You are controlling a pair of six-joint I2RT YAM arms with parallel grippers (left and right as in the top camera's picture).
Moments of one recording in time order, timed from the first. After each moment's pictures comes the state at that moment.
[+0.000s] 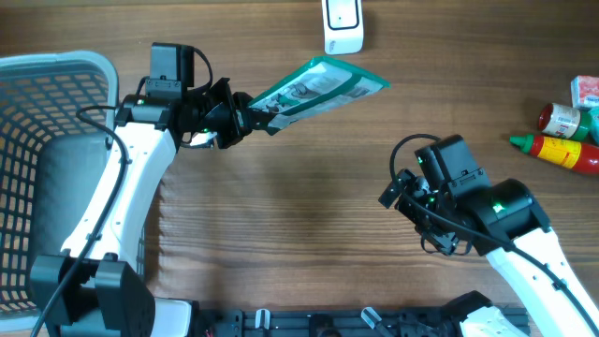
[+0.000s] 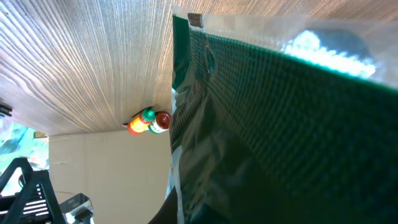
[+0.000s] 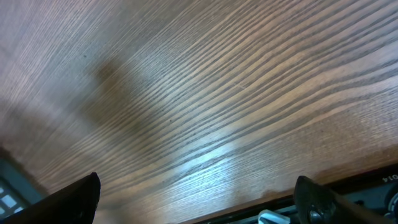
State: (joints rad) left arm -0.11 1.57 1.28 -0.72 0.76 -2.09; right arm 0.42 1.09 1.02 -1.22 -0.10 1.08
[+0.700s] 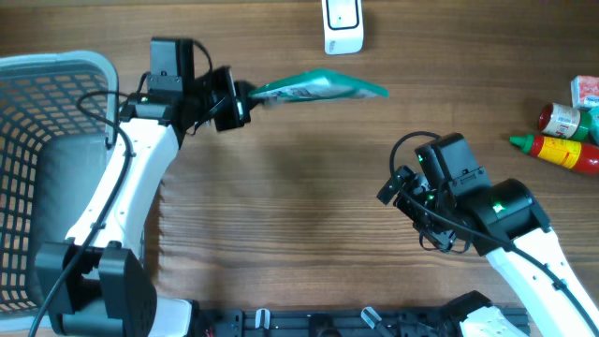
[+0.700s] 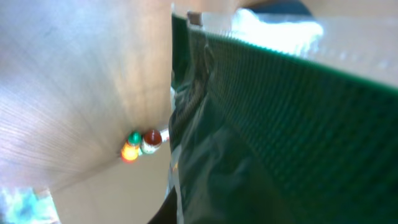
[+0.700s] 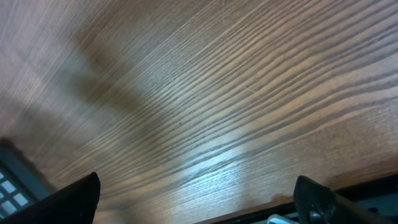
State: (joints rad) left arm -0.12 1.61 1.27 -0.50 0.68 -1.89; right arm 0.42 1.09 1.02 -1.18 -0.10 1.07
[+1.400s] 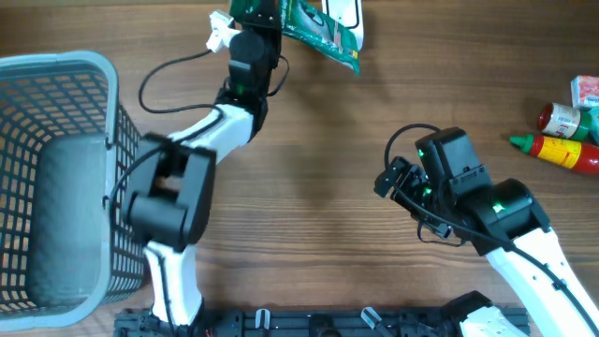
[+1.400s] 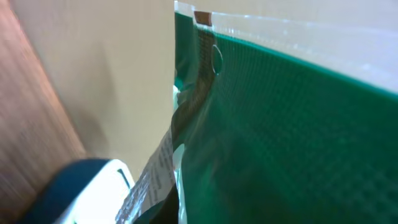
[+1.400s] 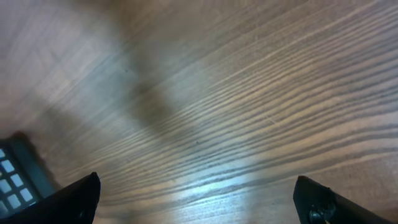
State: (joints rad) left arm -0.33 2.11 1.30 0.78 -0.18 -1.53; right arm 0.42 1.09 1.02 -1.08 -0.08 0.98
